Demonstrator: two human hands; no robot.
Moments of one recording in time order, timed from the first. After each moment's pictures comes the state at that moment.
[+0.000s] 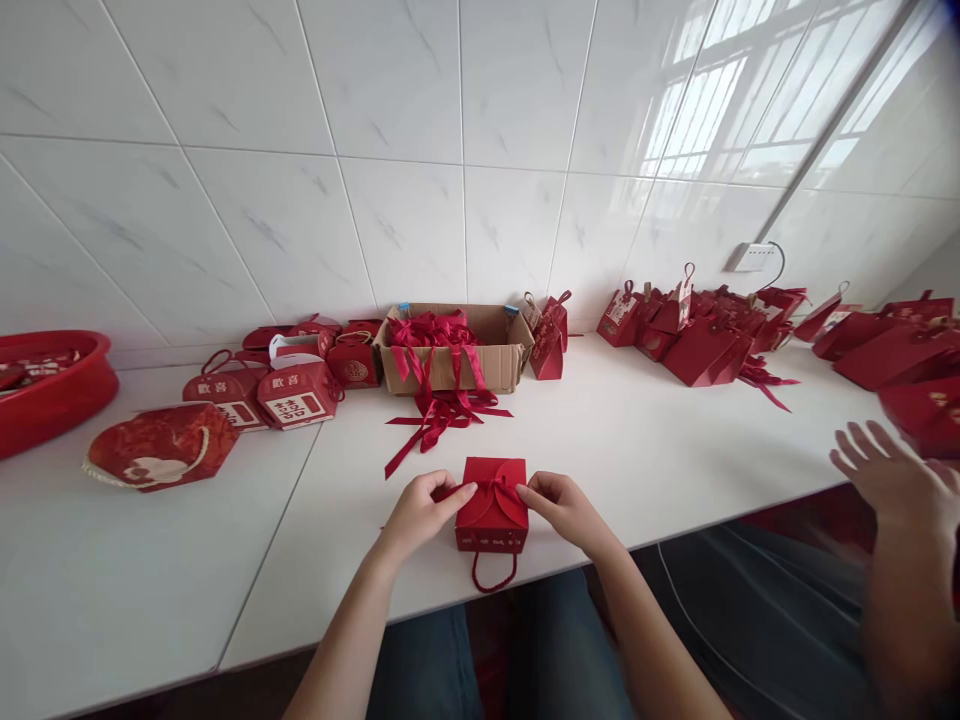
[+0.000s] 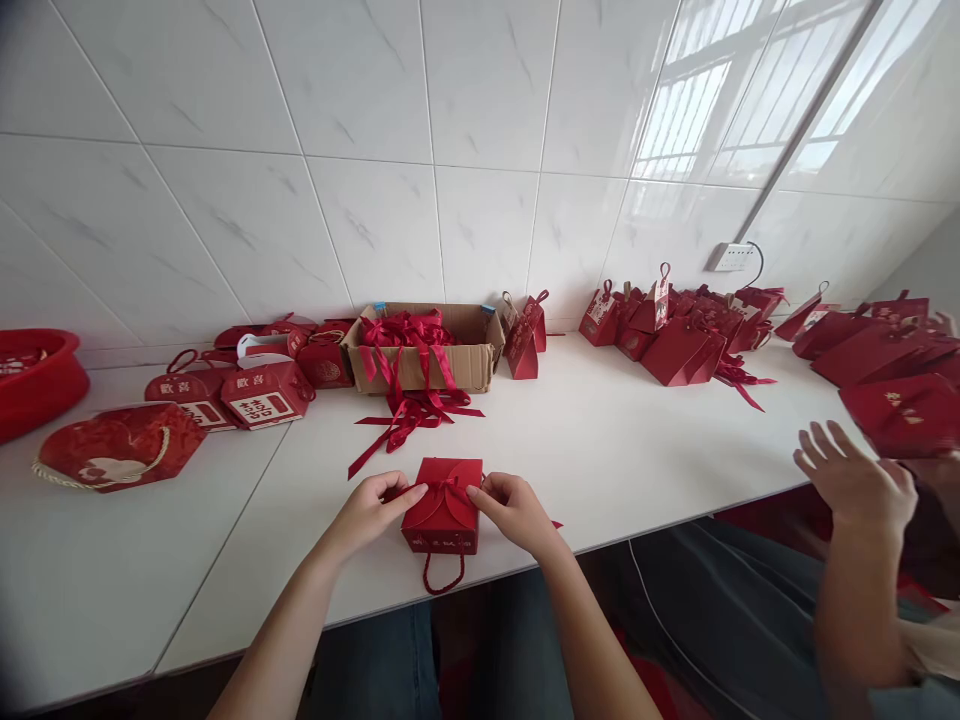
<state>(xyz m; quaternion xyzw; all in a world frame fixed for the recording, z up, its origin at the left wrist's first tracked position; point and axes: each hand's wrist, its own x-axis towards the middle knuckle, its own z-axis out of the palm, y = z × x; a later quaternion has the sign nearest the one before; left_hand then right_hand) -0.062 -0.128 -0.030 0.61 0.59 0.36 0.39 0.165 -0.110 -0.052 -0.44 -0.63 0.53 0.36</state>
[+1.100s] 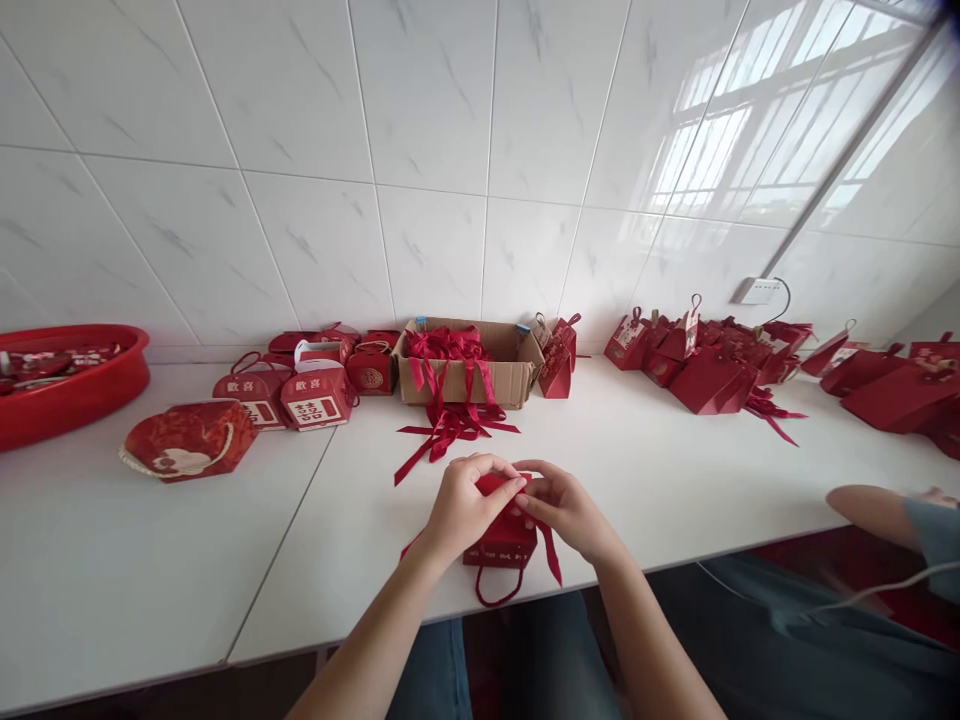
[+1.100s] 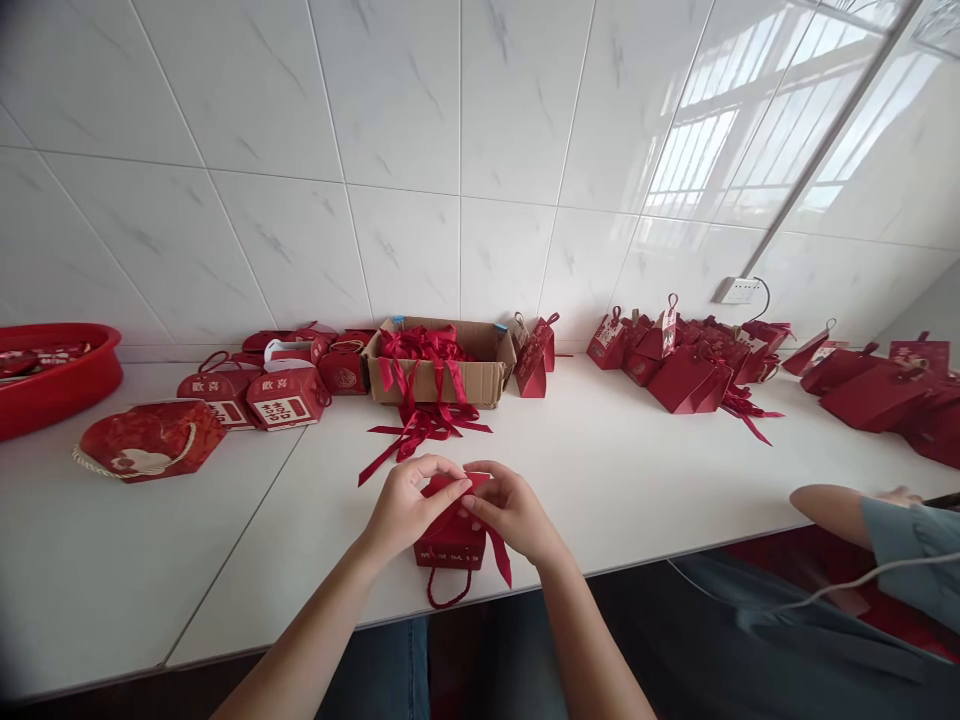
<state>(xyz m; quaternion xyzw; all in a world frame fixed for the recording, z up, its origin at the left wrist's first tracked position) -0.015 -0.130 0.016 0.68 0.48 0.46 0.30 0.150 -0.114 -0.012 -0.32 -0.60 0.62 0.39</state>
